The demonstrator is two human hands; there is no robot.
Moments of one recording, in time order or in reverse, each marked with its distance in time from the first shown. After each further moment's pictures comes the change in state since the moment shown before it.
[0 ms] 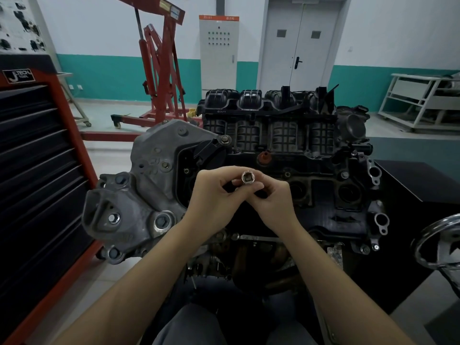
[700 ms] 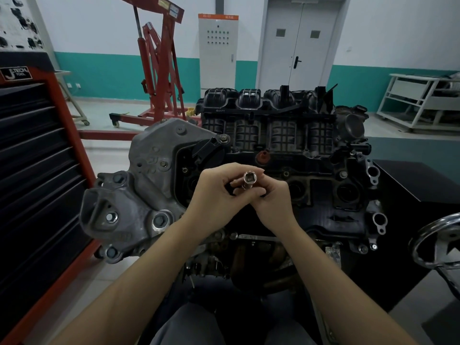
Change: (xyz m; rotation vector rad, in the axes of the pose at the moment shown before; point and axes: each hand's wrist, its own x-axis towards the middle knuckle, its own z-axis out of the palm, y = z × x) left_hand 0.002 -0.001 -0.001 0.048 -0.064 0.034; right_hand 0.000 0.001 0.001 -0.030 0.012 0.038
